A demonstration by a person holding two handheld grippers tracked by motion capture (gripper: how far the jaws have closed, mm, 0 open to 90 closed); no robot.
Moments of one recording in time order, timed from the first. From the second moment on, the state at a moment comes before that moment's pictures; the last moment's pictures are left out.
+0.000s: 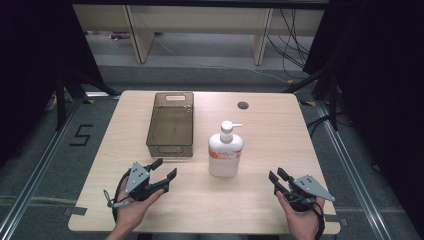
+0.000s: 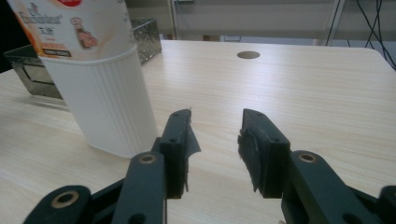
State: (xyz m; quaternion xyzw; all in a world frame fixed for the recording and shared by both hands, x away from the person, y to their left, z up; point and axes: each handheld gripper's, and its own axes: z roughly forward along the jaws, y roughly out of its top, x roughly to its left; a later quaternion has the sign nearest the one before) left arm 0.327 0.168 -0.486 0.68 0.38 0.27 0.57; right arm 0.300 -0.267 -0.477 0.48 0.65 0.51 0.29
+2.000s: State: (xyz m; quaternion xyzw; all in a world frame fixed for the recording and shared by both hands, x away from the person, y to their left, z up) left arm 0.374 0.002 -0.368 0.67 0.34 0.31 0.57; right arm 0.317 -0.276 -0.509 0.54 0.63 0.46 0.32
